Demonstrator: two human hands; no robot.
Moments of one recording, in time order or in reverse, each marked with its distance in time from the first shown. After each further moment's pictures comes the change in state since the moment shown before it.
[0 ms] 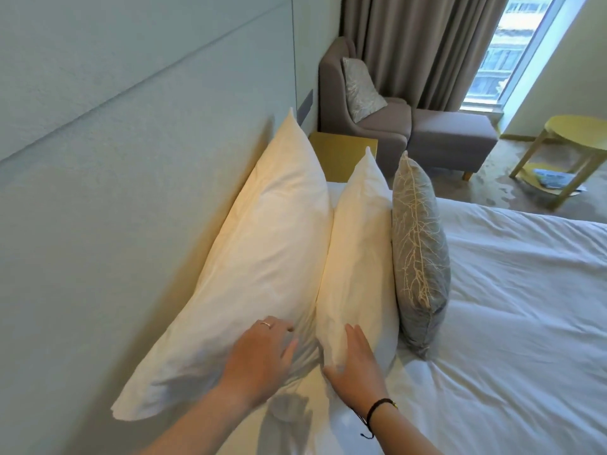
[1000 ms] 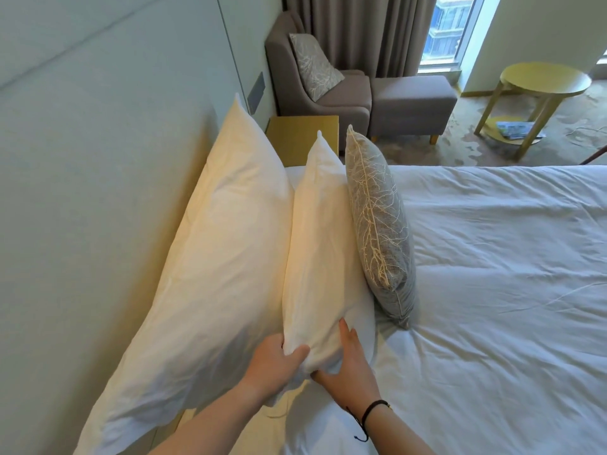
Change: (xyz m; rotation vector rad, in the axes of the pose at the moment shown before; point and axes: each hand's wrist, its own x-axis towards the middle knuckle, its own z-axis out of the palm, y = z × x) left_hand 0.023 0.040 0.073 -0.469 -0.317 -0.279; right_hand -0.014 0.039 -0.007 0.281 -0.006 0.138
